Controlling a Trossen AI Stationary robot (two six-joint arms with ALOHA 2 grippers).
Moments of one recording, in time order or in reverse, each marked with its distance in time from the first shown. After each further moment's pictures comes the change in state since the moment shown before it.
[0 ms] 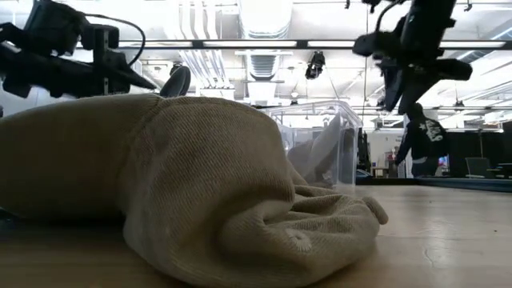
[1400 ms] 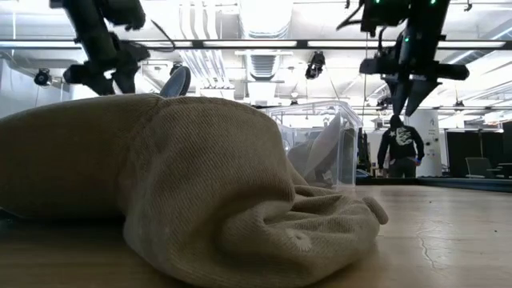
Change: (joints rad) left arm 0.474 0.308 0.817 -1.304 -0.295 0.505; right arm -0.332 -0.060 0.000 -0.093 0.053 -0.253
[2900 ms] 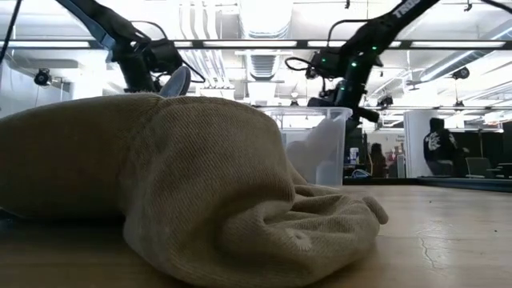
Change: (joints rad) left arm 0.102 0.414 -0.043 0.513 -0.122 0.252; right arm -0.463 0.484 0.269 0.497 -0.275 -0.670
